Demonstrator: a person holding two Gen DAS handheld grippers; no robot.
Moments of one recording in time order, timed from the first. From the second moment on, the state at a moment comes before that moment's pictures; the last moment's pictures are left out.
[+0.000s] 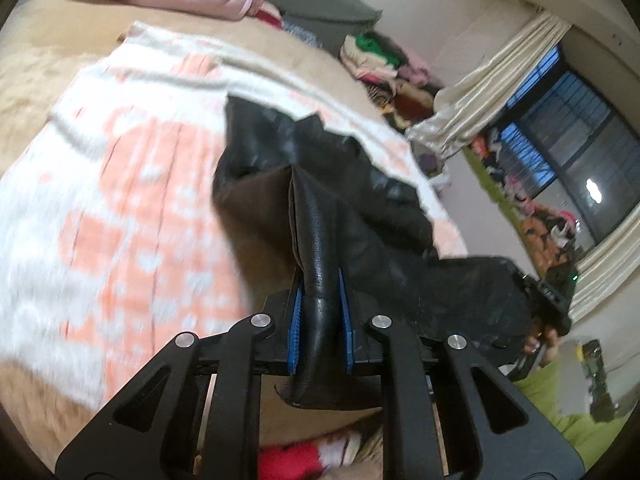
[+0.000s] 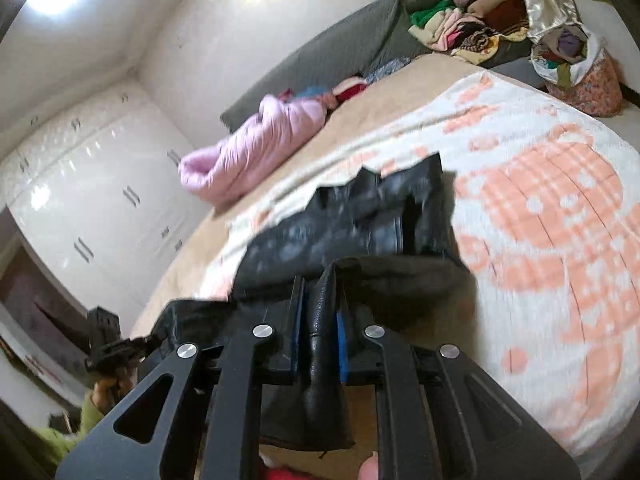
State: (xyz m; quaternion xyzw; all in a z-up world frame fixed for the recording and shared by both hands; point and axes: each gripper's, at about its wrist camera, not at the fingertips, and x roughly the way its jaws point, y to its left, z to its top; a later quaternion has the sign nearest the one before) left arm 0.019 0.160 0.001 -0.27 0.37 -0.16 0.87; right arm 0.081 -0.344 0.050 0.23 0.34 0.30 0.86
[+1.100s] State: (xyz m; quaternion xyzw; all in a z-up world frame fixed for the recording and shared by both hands) left arm 0.183 0.182 0.021 -0.35 0.34 -0.06 0.87; right arm 0.261 -0.355 0.013 0.38 0.37 0.15 0.83
